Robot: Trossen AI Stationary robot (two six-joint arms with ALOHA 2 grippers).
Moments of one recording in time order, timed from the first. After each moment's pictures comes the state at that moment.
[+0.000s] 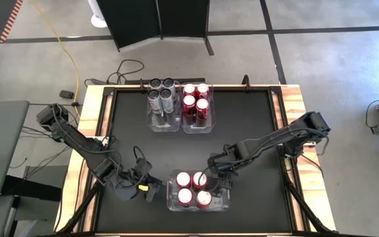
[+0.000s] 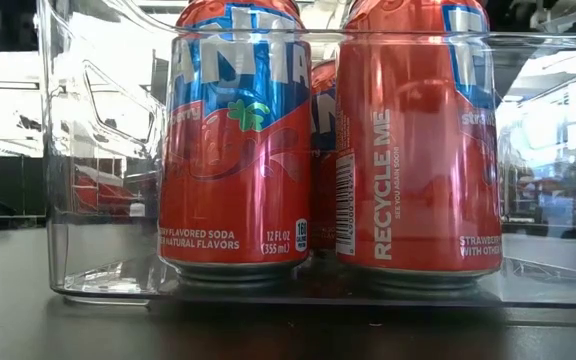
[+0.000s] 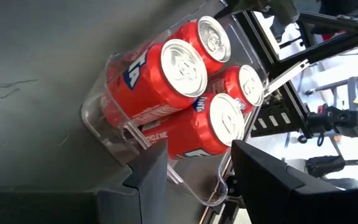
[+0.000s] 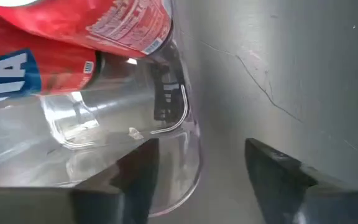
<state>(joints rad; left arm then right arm) -0.71 1.33 0.92 -0.26 -0.58 -1.39 0.31 1.68 1.27 -0.92 0.00 0.53</state>
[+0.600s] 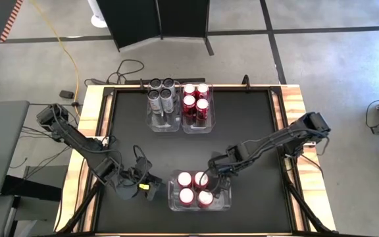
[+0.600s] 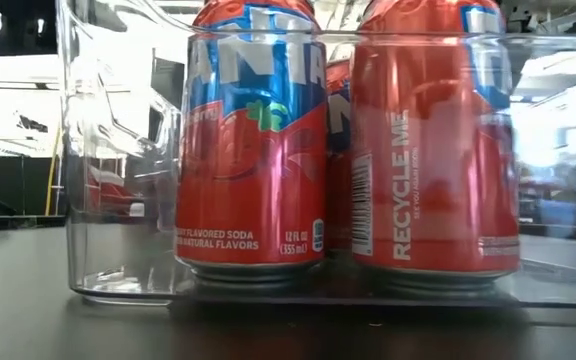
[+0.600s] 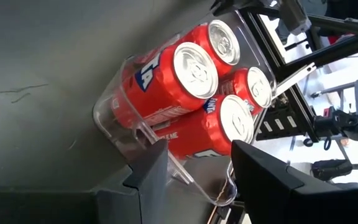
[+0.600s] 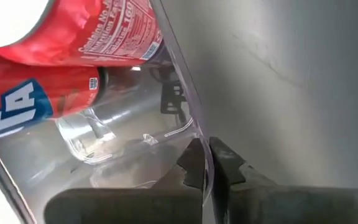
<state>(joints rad) -0.70 1.33 0.92 -0.28 -0.58 -1.39 0.35 1.68 1.27 -0.94 -0.02 0.76</state>
